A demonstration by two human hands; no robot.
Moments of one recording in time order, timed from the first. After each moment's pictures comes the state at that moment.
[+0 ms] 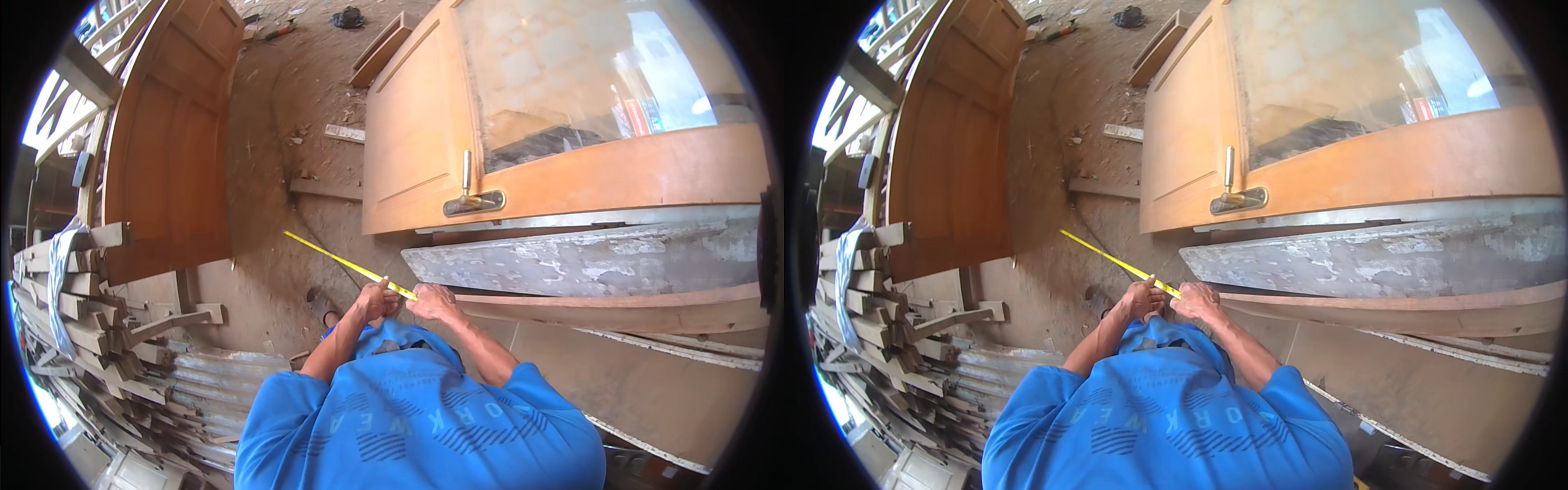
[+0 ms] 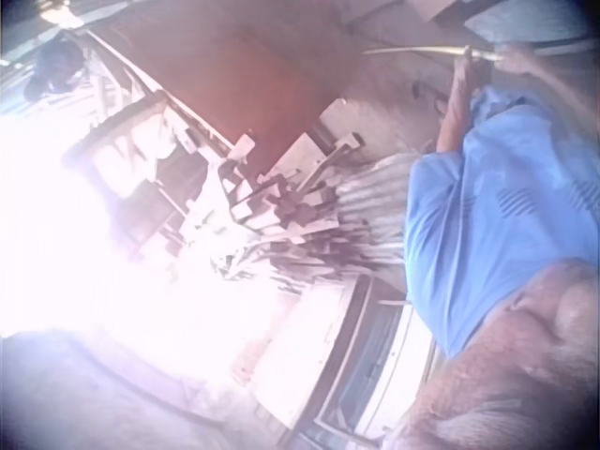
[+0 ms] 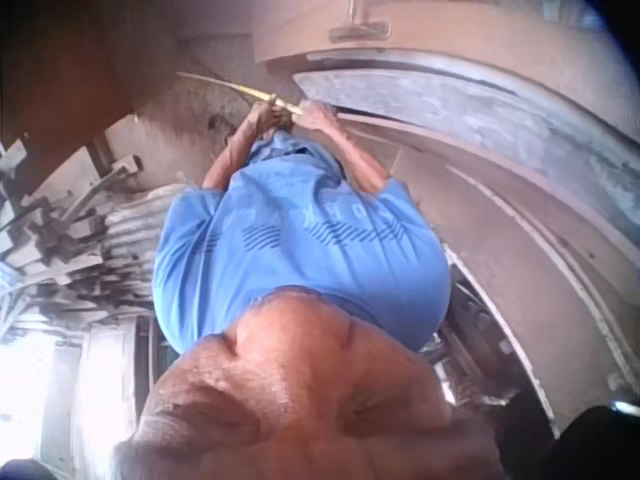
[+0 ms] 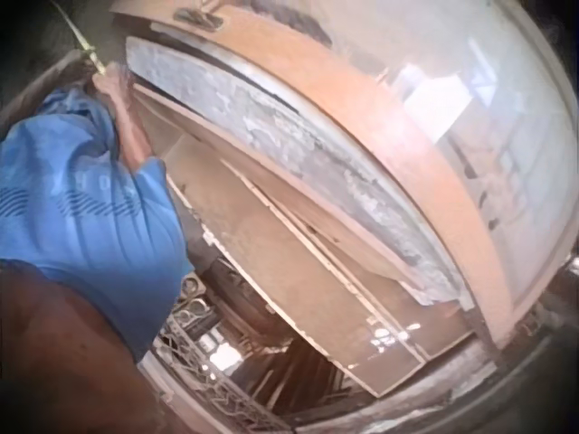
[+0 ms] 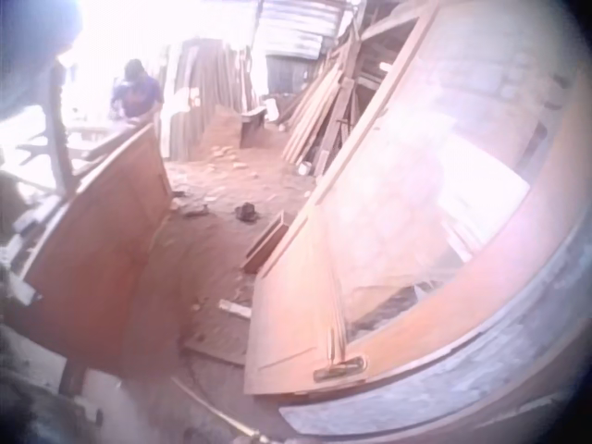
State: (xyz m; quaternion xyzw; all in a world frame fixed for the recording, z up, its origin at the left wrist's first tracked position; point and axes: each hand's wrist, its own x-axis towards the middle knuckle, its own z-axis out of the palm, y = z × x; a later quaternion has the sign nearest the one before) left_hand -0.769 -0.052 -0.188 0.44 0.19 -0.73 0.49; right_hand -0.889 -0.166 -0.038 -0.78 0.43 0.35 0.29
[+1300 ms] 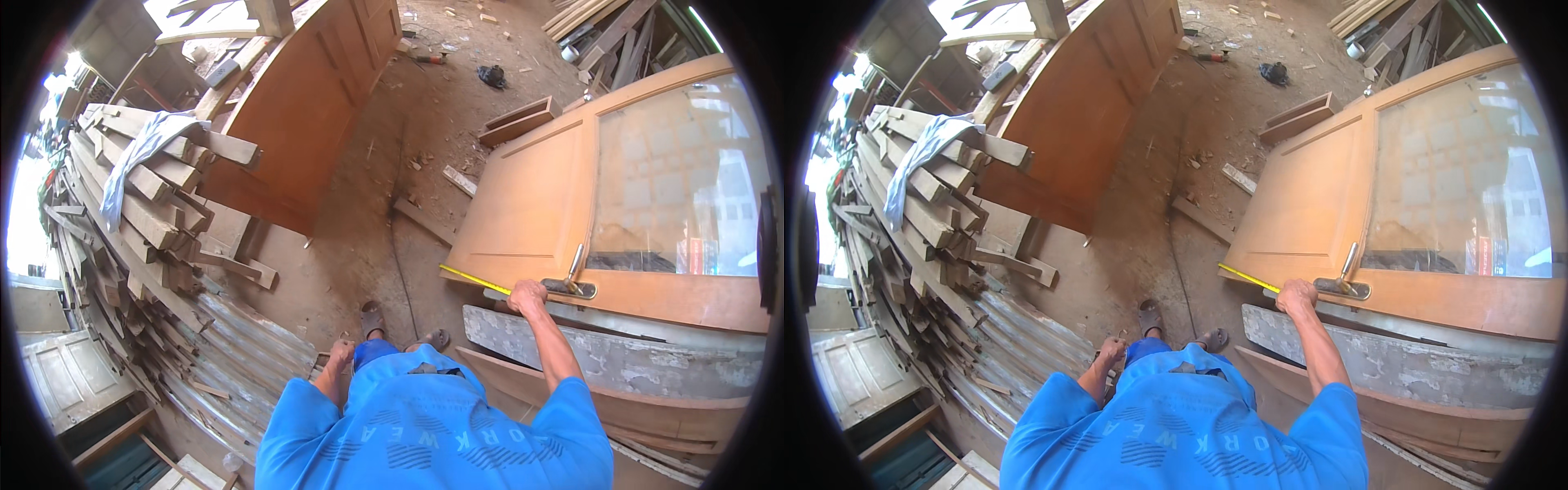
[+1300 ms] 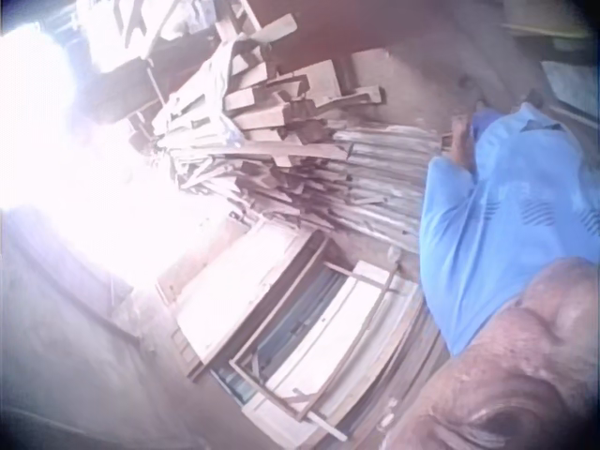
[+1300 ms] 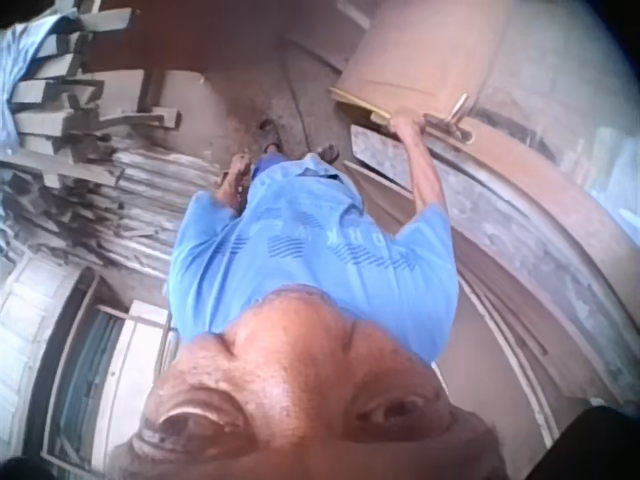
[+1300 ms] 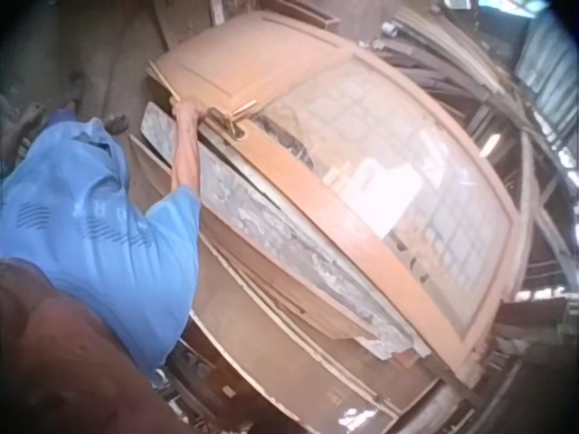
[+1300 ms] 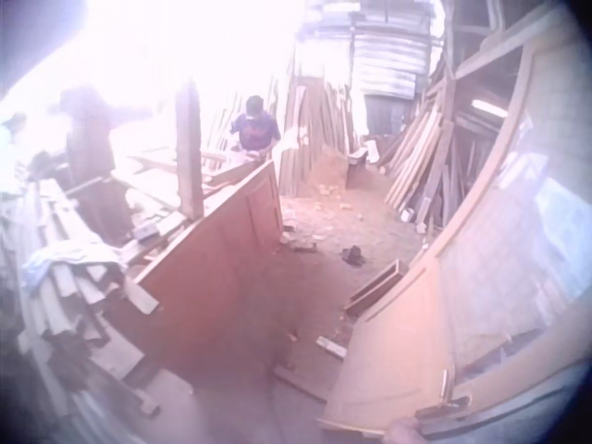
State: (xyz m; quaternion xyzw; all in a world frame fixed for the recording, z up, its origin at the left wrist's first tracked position) left_hand -0.699 0.273 -0.321 0.78 0.16 -0.48 0.36; right_hand -0.754 -0.246 -0.006 -0.82 0.39 0.42 -0.05
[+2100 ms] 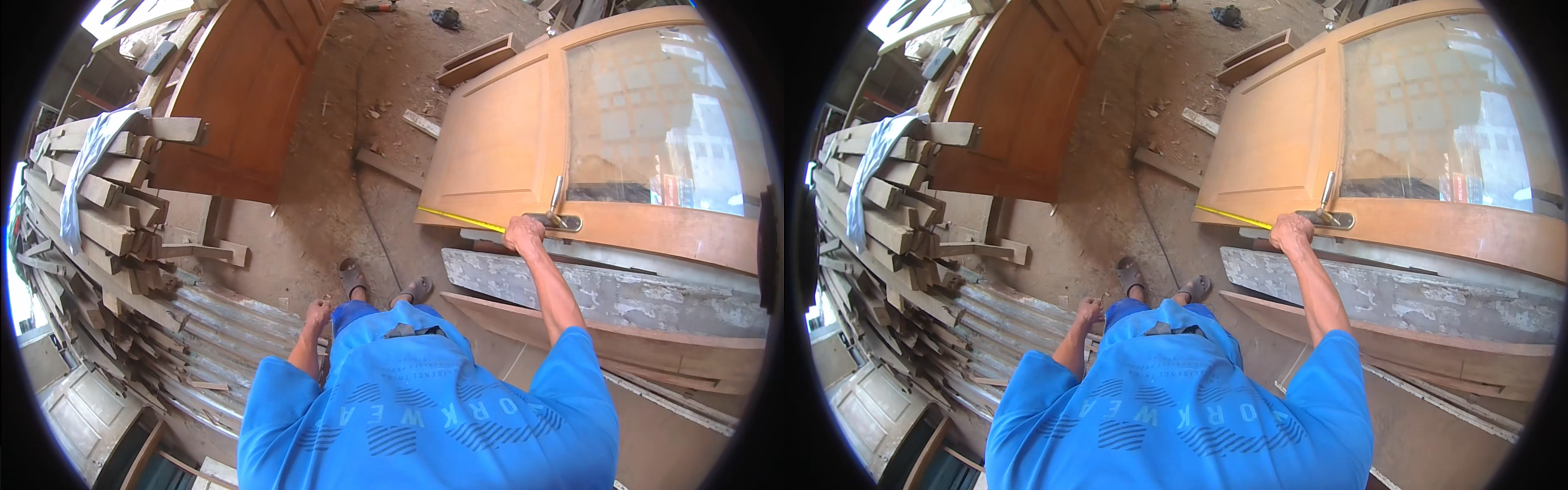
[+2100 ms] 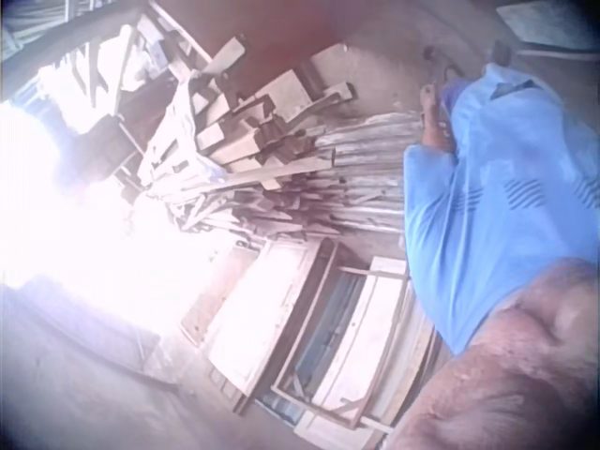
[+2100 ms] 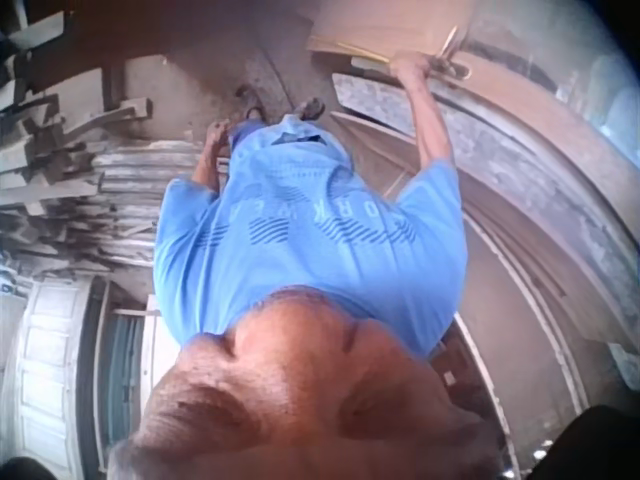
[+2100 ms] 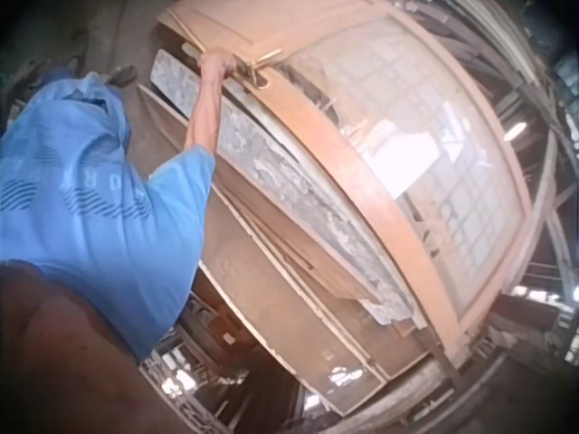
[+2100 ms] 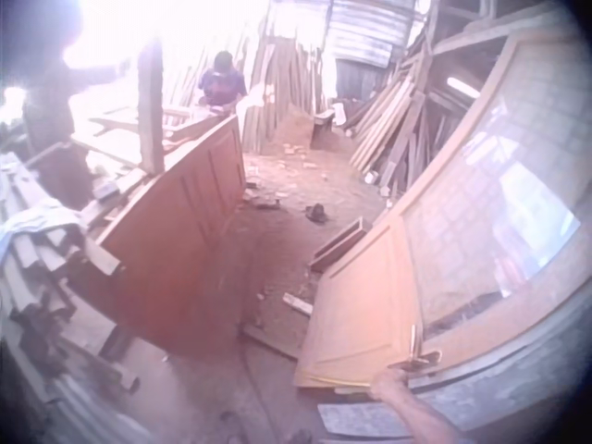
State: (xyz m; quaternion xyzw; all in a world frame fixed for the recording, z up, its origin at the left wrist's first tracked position) left_hand -0.674 0.288 -0.322 0.74 0.16 -0.48 0.44; right_hand -0.763 -0.248 0.034 -0.79 0.45 0.40 -0.05
